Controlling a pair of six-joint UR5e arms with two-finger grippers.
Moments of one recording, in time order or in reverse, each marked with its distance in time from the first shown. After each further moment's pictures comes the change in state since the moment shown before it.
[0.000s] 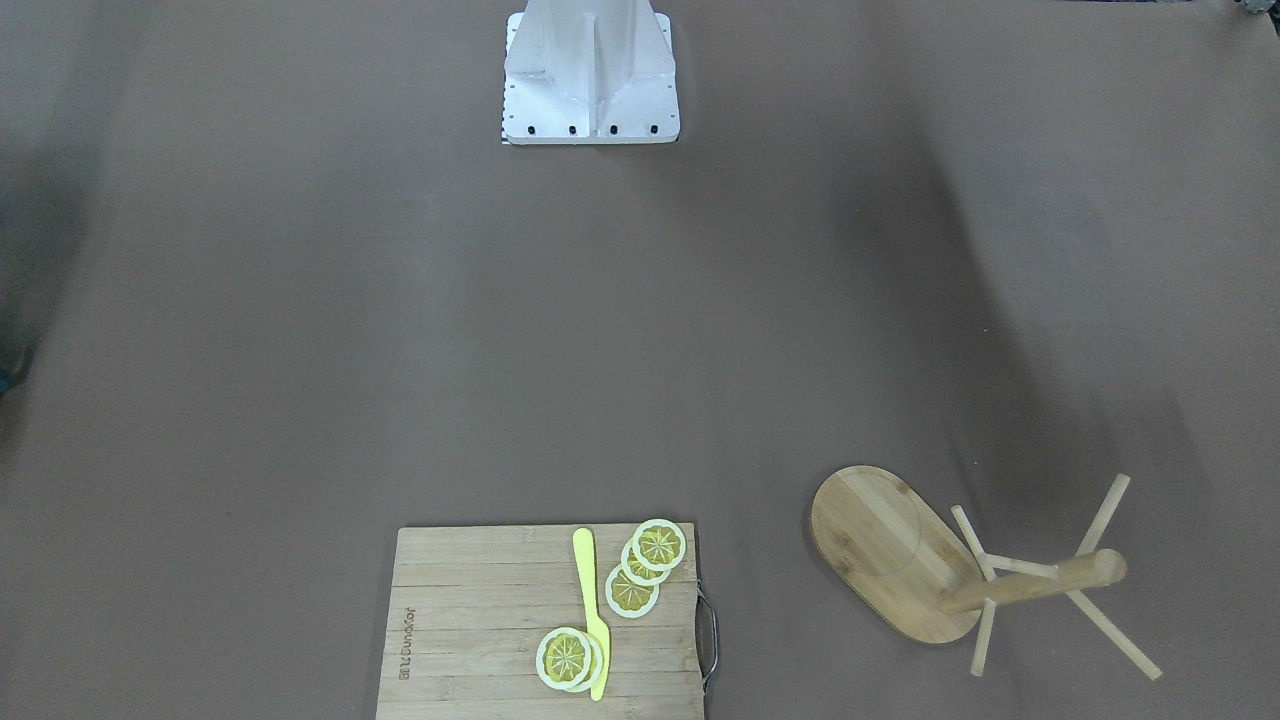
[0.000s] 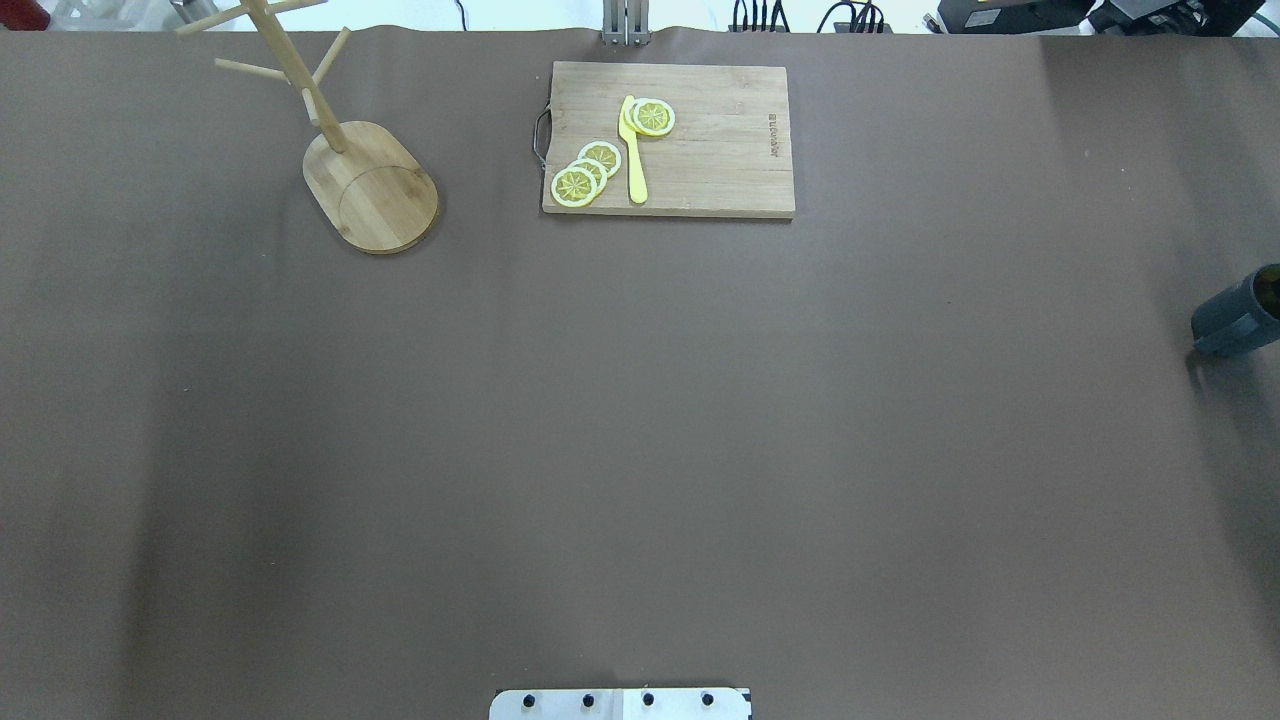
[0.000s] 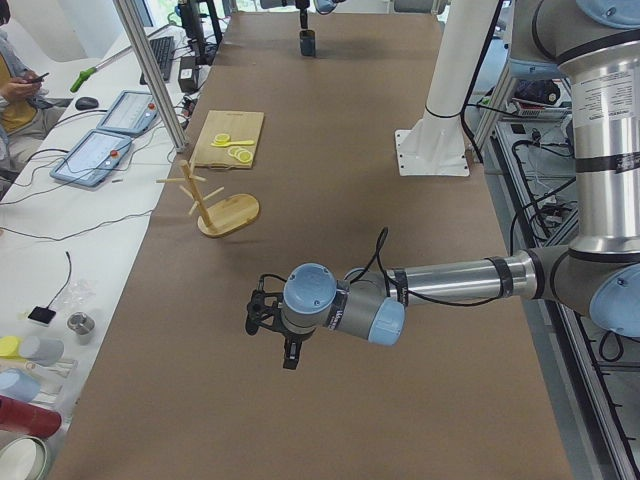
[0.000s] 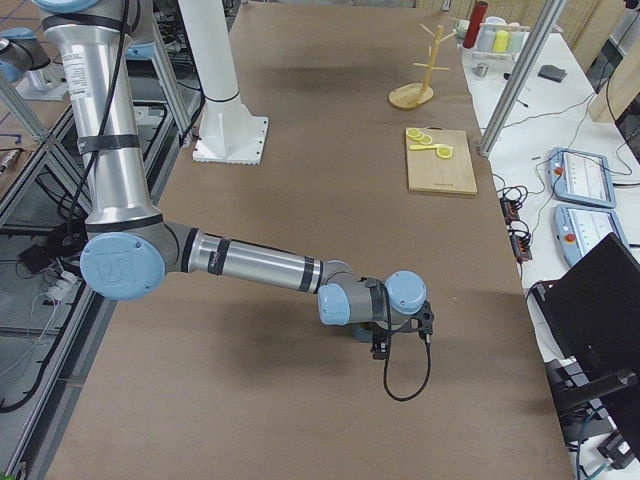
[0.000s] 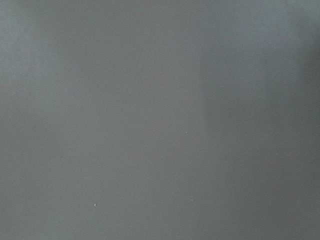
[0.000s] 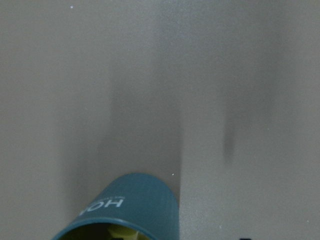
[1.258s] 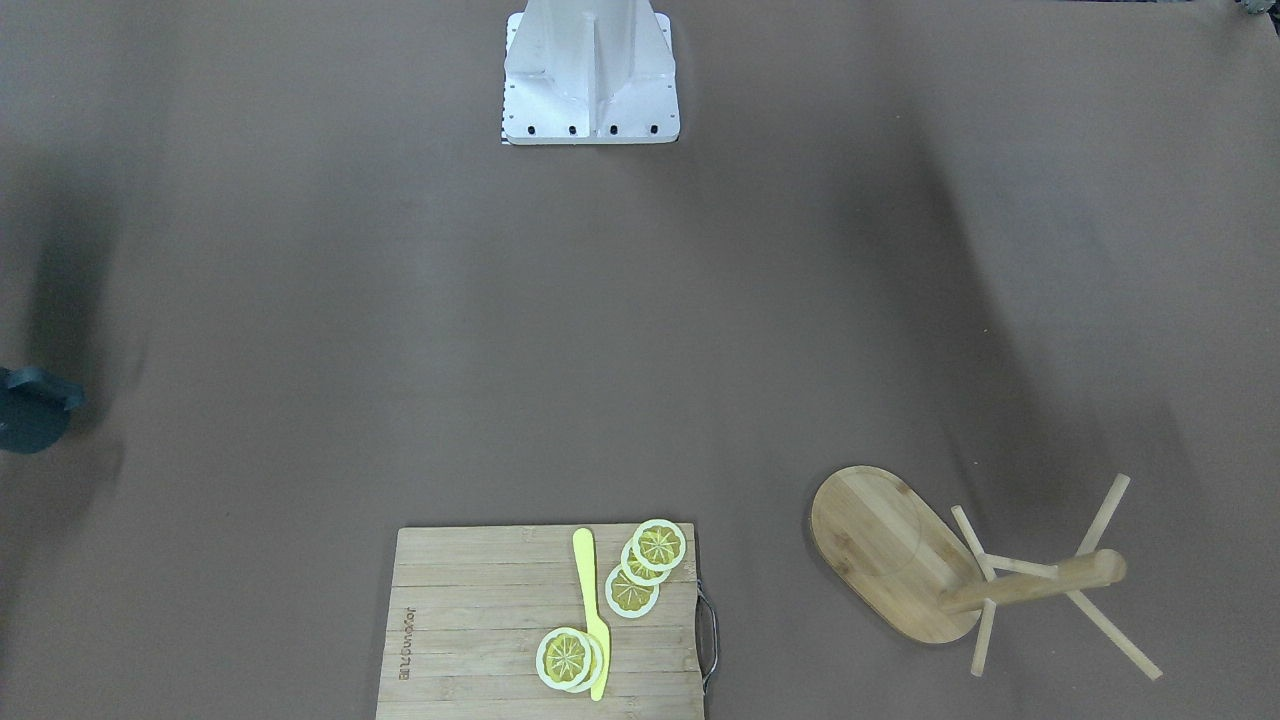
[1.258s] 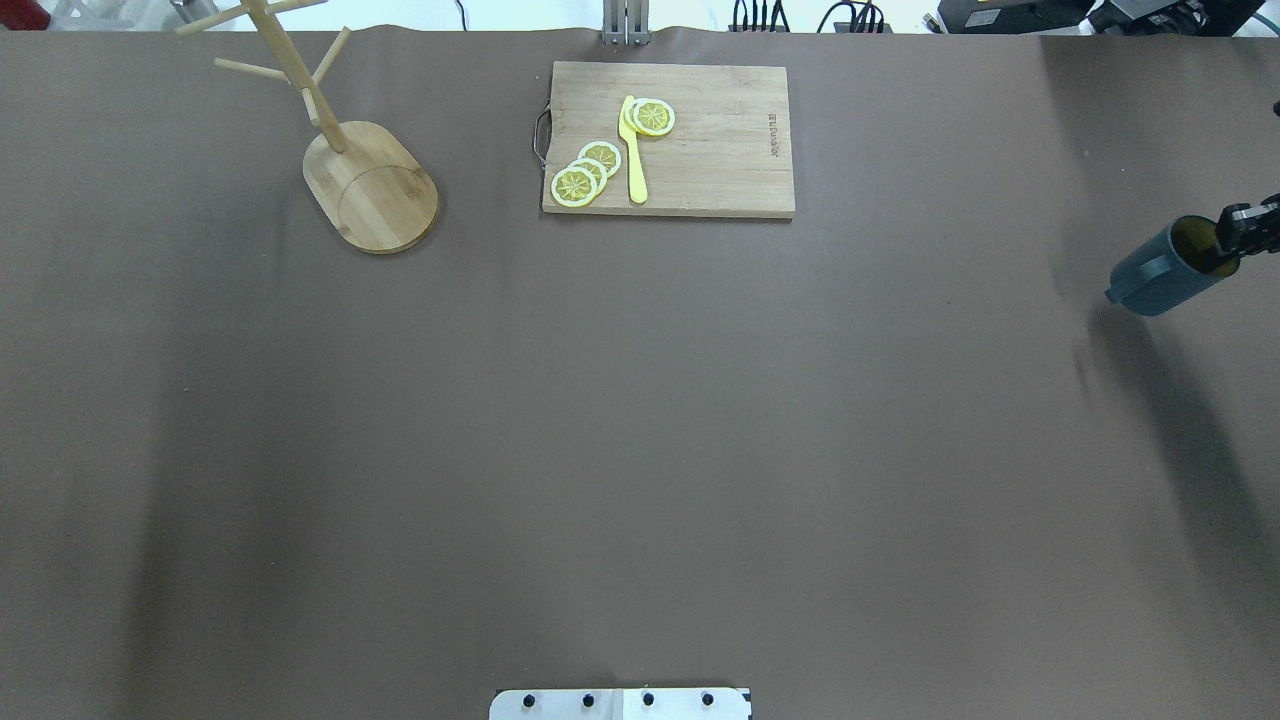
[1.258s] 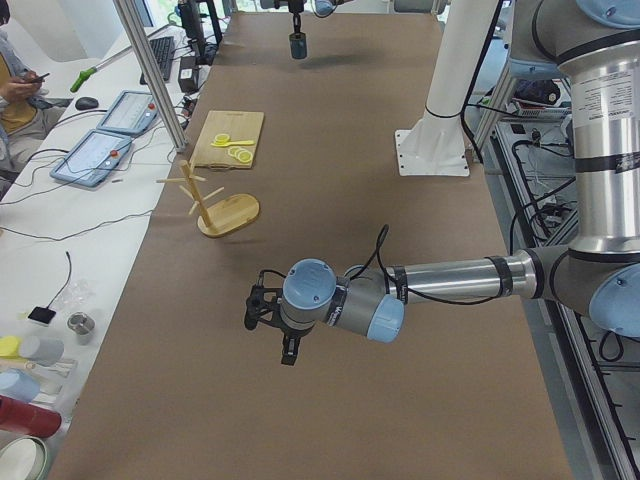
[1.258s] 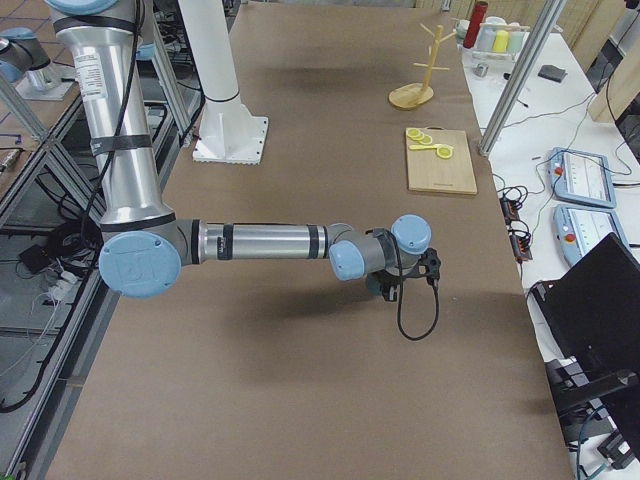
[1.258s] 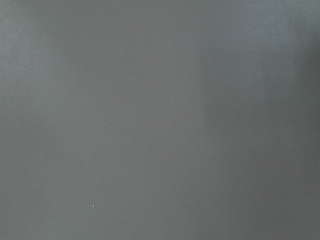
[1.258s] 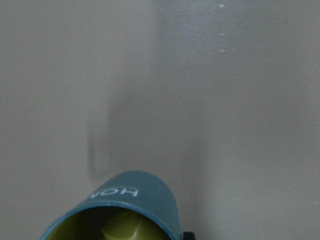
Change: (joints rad) left arm 0.002 -0.004 -0.019 -0.013 -0.003 -0.001; right arm -0.134 0.021 0.246 -0.012 0.008 0.263
